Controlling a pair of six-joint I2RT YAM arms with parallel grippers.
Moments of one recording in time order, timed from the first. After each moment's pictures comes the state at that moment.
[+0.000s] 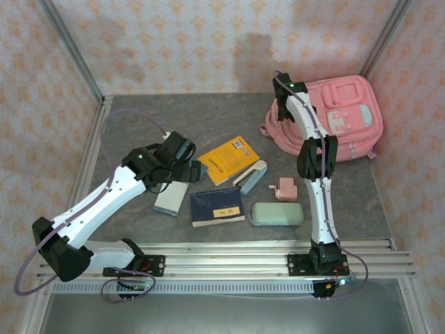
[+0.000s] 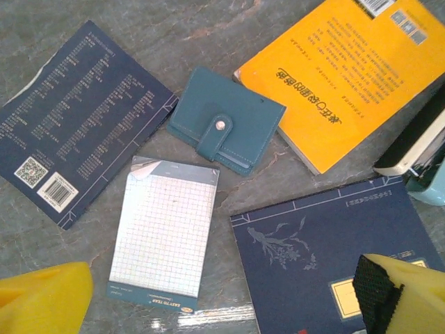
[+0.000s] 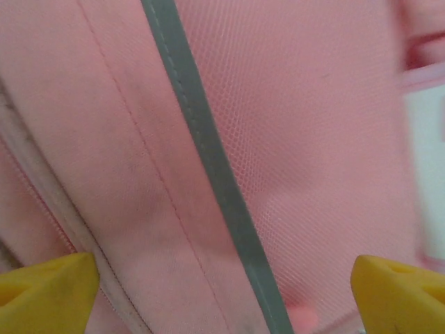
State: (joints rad) left arm -0.64 1.28 1.27 -1.09 -0.29 -0.54; right arm 0.16 2.55 2.52 -1.29 0.53 0.40
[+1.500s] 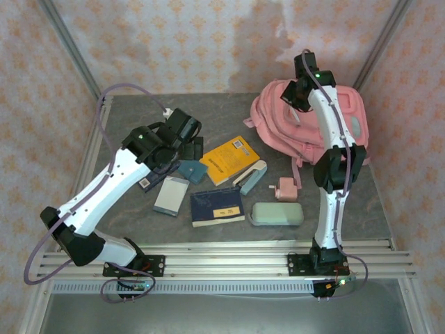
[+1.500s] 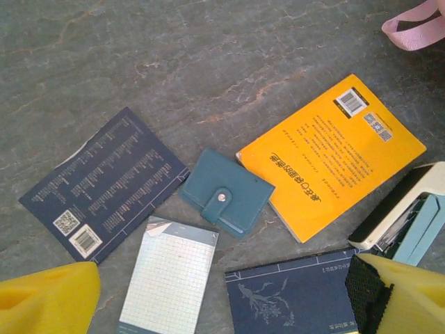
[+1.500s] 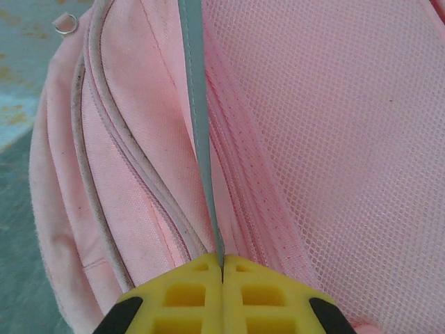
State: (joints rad) left arm -0.64 1.41 1.61 -1.20 -0.42 -0.57; right arm 0.14 2.13 2.30 -1.16 0.01 0.69
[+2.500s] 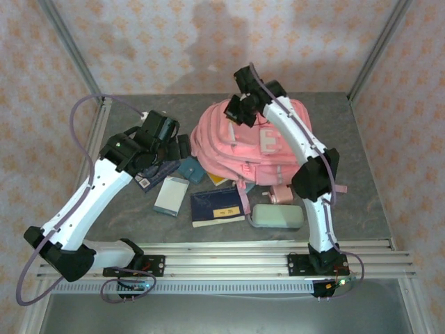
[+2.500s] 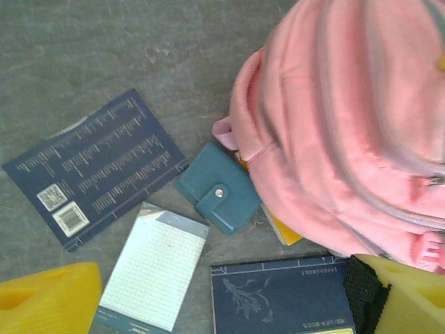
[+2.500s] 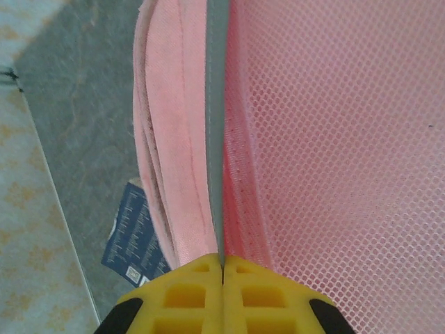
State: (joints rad) left arm -0.52 1.27 1.48 -1.14 -0.29 -0.65; right arm 0.51 2.16 2.30 -1.15 -0.21 0.94
